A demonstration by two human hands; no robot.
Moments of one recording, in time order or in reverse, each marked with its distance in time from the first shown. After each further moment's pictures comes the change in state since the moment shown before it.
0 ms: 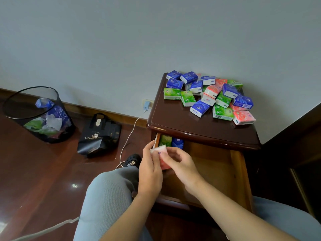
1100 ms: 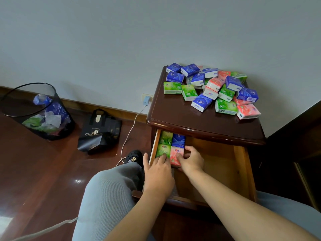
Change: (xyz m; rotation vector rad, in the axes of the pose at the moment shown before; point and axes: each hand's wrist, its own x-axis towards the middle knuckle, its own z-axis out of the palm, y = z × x) left_hand 0.003 -0.015 0.018 1.166 -0.388 0.194; right_hand 0.051 0.054 -0.018 -0.376 0.432 0.240
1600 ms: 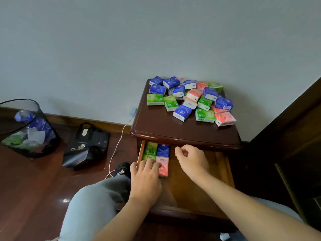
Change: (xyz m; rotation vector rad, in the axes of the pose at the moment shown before) left_hand 0.003 0.011 -0.016 0.026 0.116 0.067; right_hand -0.008 -0.037 -0.085 -0.383 0.101 -0.319
